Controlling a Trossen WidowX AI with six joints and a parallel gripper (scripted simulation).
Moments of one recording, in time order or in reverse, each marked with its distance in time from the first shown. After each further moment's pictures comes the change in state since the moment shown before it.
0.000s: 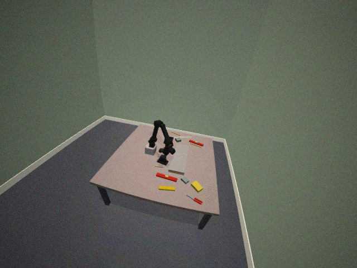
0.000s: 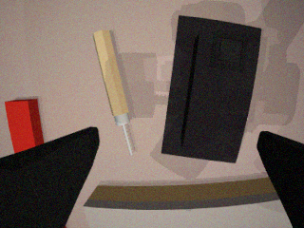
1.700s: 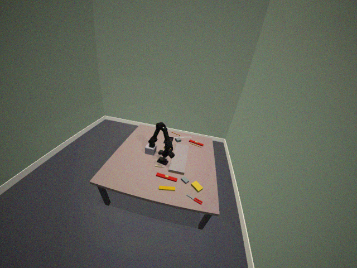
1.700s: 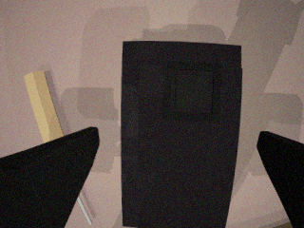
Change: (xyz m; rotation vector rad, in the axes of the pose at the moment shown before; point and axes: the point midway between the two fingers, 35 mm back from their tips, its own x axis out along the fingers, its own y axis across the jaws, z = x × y) arm 0.054 -0.027 0.014 0.079 -0.131 -0.092
